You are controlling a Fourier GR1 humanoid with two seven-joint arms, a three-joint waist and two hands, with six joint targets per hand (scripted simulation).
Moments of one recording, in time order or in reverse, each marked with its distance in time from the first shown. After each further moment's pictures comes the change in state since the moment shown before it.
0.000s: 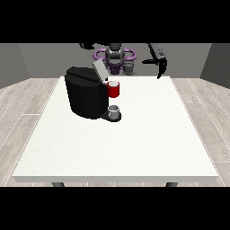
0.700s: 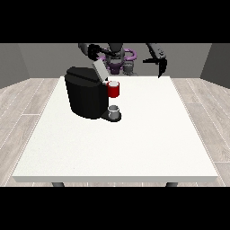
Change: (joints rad) left arm 0.053 -0.018 -0.083 -0.222 0.048 -0.022 -0.006; right arm -0.247 -0.009 -0.115 0.168 0.068 -0.122 0.021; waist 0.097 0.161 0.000
